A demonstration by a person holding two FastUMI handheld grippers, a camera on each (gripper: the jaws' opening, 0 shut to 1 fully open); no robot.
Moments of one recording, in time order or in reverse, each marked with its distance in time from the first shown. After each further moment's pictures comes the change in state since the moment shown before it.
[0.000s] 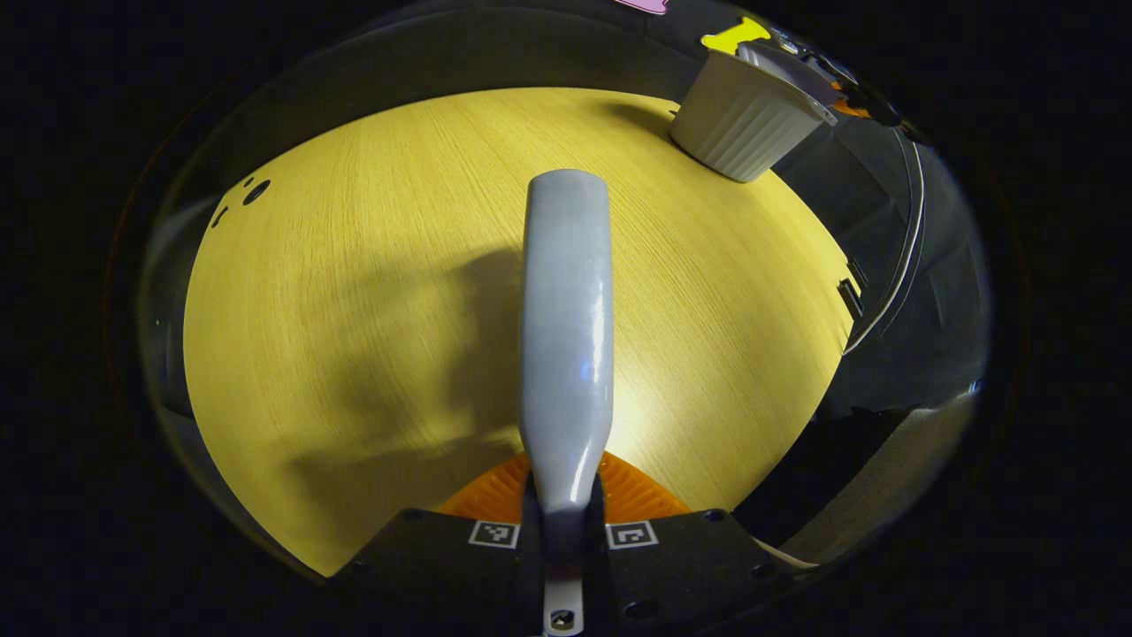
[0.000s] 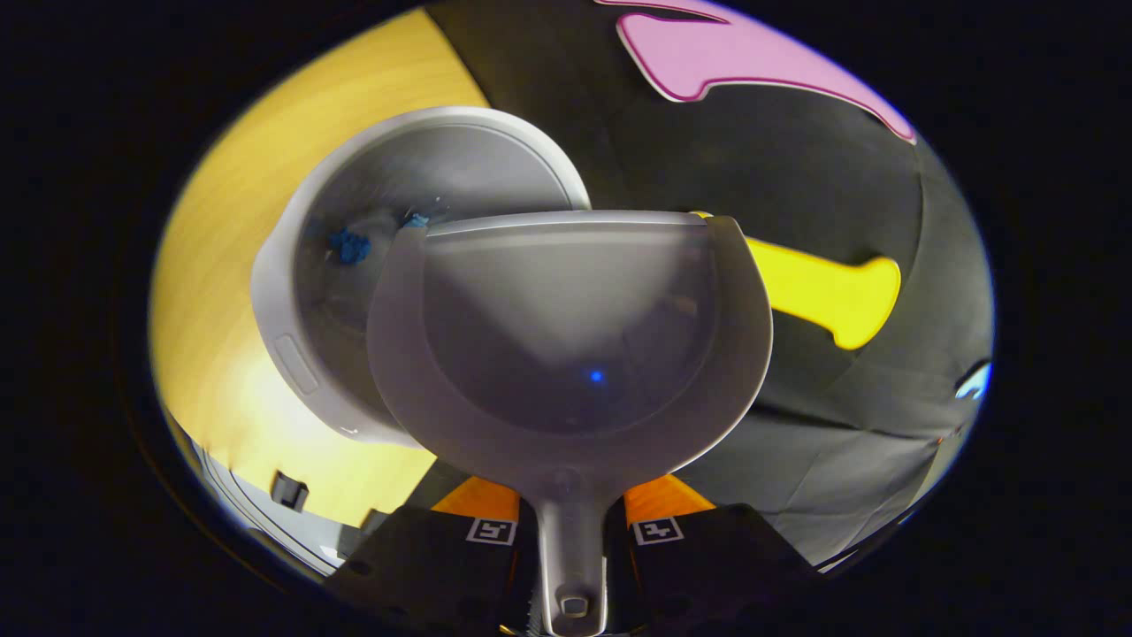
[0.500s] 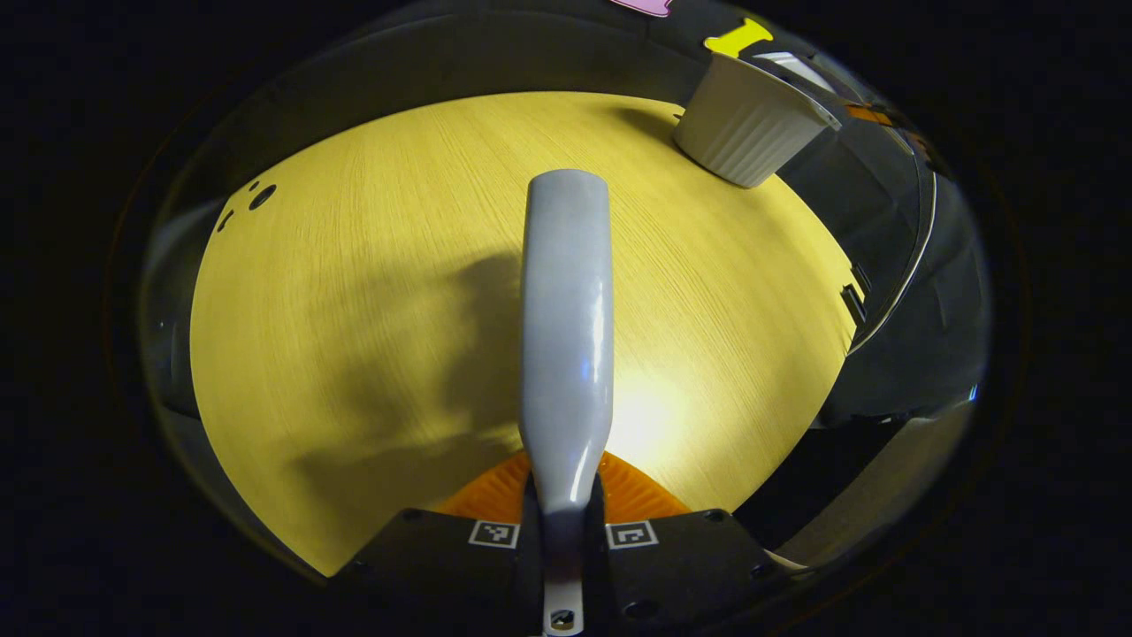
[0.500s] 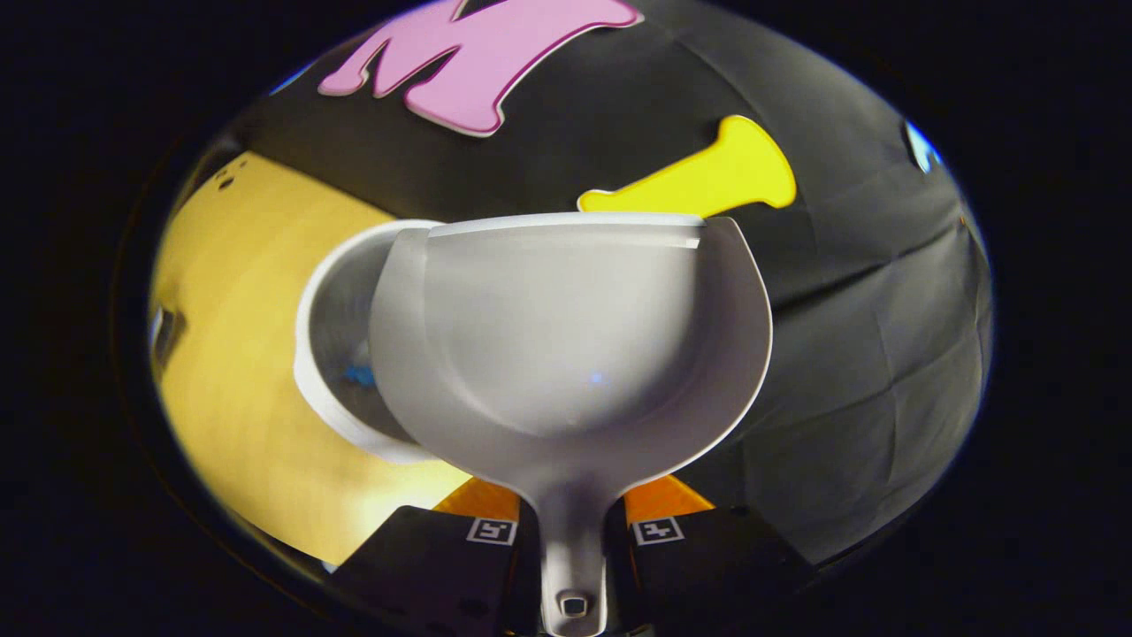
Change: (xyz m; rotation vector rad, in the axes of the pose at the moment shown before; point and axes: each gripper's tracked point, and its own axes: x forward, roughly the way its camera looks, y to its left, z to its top) left arm 0.000 0.001 0.003 -0.013 -0.010 0.022; right arm -0.018 -0.004 -0.018 0.622 -0.184 0.114
